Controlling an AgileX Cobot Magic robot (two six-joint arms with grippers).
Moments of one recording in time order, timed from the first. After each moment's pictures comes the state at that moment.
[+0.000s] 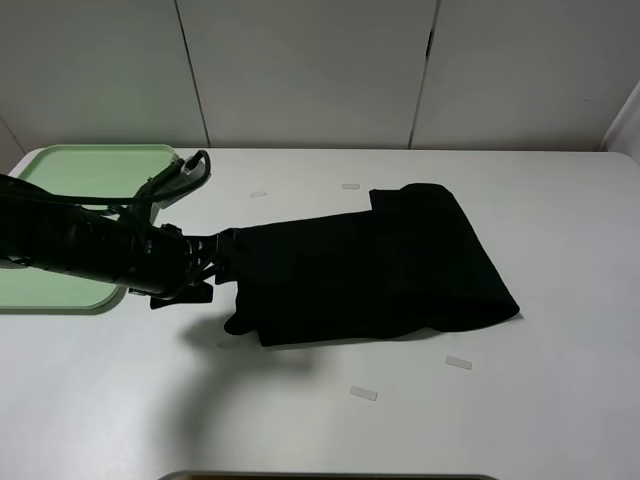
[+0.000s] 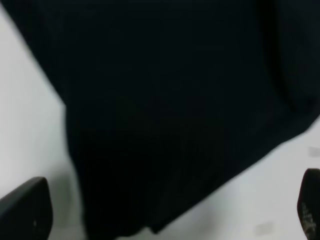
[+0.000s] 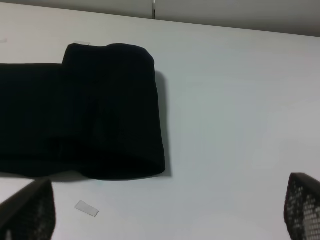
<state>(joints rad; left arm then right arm) -0.33 1.72 -0.54 -1.73 0.36 1.38 0.07 0.00 -0.49 0.08 1.02 -0.07</state>
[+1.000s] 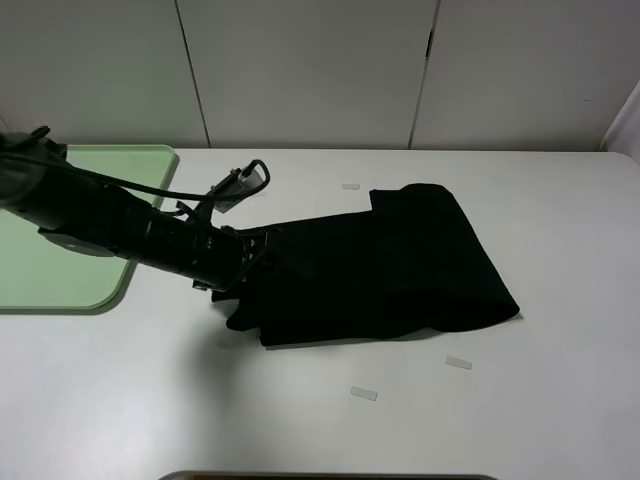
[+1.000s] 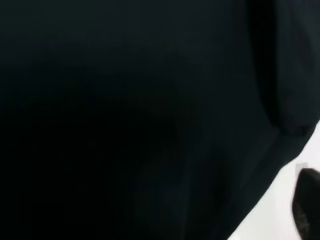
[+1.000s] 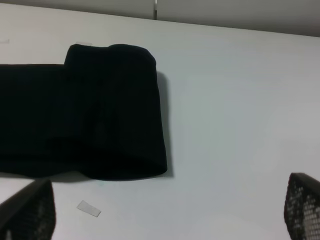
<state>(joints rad) -0.37 2.04 -0.77 -1.73 0.51 1.41 0.07 0.00 -0.49 0.08 1.02 -0.07</state>
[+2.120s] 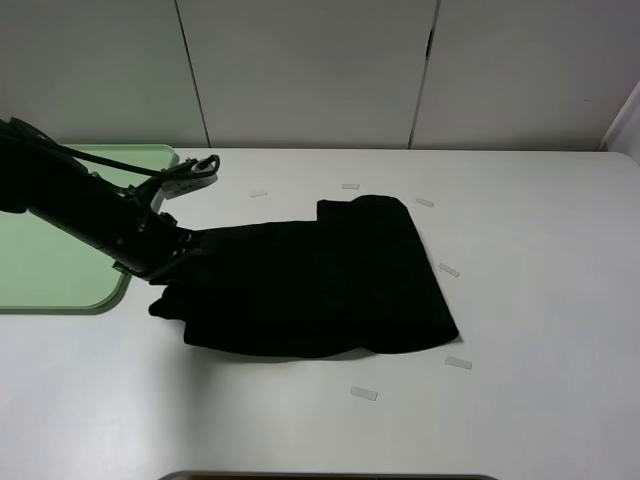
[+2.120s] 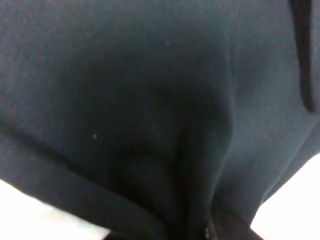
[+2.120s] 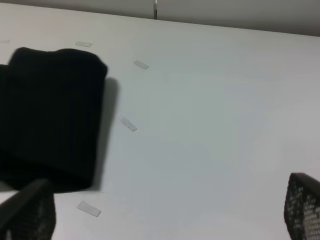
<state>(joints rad) -0.22 1.80 -0.77 -0.92 0.50 0.83 0.07 0.00 -0.49 0.09 1.02 -0.07</state>
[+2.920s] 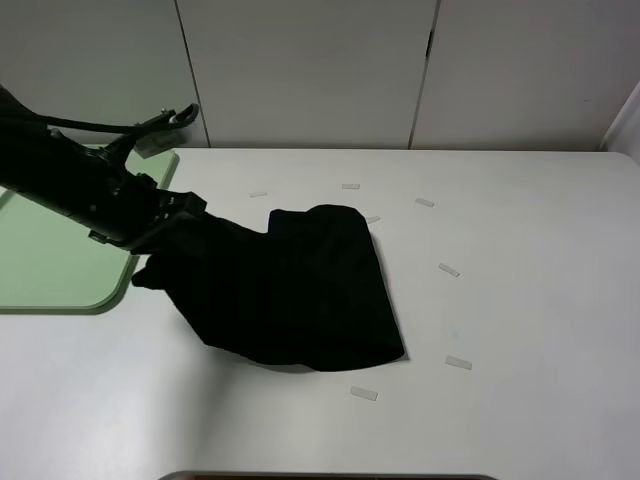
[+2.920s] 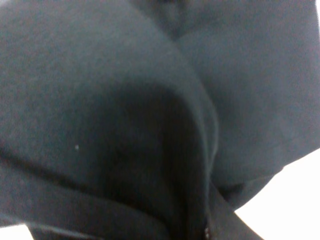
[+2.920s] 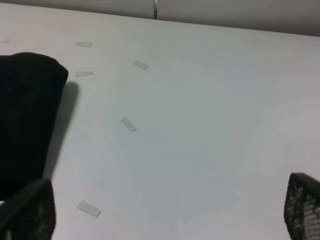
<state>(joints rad) -0.23 1.61 -0.77 -0.81 0.50 0.65 0.07 0.00 -0.49 0.09 1.02 -0.07</state>
